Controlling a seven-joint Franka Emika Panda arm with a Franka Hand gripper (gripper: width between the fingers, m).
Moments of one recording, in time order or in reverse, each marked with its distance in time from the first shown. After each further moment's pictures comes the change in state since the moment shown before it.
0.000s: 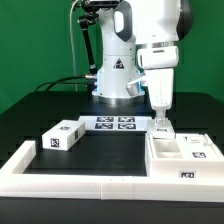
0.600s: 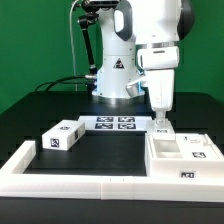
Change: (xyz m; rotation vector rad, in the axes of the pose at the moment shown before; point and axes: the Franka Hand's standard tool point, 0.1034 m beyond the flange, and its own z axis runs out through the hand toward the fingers) arm -0.001 0.010 0.000 0.009 -0.006 -0.006
